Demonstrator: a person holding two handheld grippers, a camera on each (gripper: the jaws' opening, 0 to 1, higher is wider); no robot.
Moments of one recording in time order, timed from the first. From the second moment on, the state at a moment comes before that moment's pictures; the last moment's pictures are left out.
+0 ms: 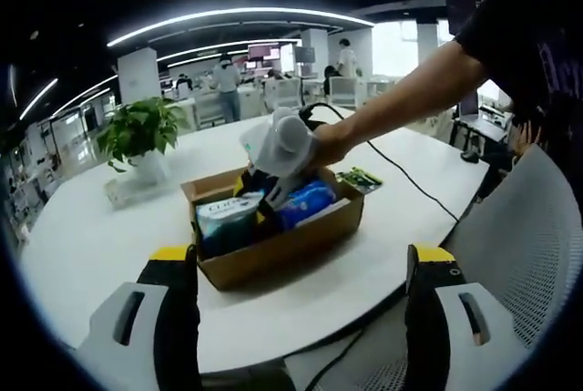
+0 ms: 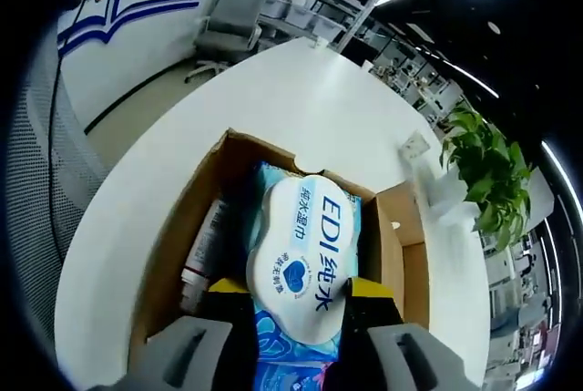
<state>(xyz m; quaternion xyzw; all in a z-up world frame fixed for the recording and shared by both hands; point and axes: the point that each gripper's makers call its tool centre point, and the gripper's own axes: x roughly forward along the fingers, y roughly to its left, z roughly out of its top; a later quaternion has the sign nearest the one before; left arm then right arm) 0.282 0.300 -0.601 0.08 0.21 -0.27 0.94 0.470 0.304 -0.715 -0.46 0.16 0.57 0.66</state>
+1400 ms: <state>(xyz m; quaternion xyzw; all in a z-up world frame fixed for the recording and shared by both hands) 0.281 0.298 -0.598 0.08 0.20 -0.27 0.94 0.458 0.251 -0.629 -0.44 0.12 0.53 0.71</state>
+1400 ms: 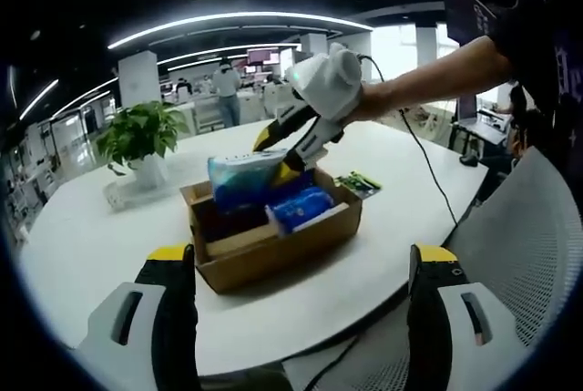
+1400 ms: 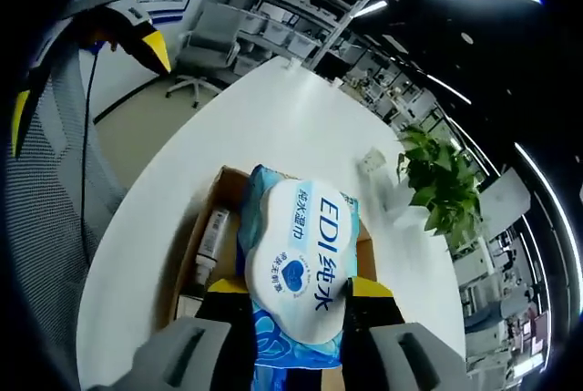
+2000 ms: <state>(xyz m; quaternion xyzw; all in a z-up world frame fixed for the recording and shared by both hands) 0.282 0.298 -0.596 0.07 0.19 -0.27 0.94 0.457 0.209 -0.616 -0.46 0.11 0.51 0.72</state>
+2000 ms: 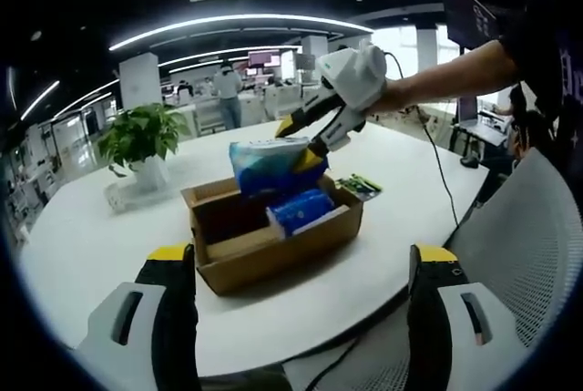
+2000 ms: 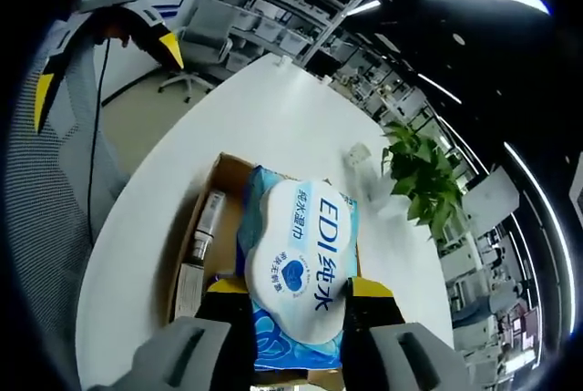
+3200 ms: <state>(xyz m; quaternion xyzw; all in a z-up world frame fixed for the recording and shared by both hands) 0.280 0.296 -0.597 0.07 0.19 -0.28 0.94 0.457 0.128 -0.602 -0.47 0.12 0.46 0.75</state>
